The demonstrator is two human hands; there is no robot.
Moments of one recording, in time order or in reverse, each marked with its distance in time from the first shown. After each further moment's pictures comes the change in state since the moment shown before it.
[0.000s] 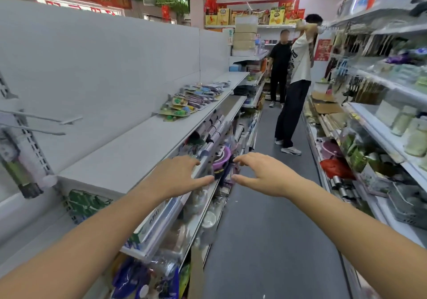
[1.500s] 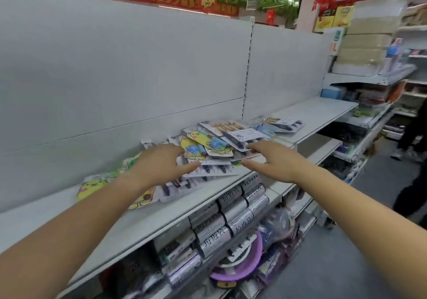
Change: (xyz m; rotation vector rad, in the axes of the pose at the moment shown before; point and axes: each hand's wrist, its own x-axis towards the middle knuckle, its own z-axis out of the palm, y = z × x) left_hand 0.640 -0.142 0.039 0.050 0.087 -0.638; right_hand 0.706 0.429 0.000 0.043 -0.045 -0.425
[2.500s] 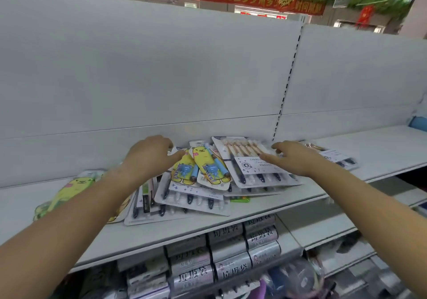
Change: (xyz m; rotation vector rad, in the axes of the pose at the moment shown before) left_hand 0.089 0.030 0.001 0.033 0.135 -0.499; right_hand 0.185 0.141 -0.006 0.016 -0.125 -0.095
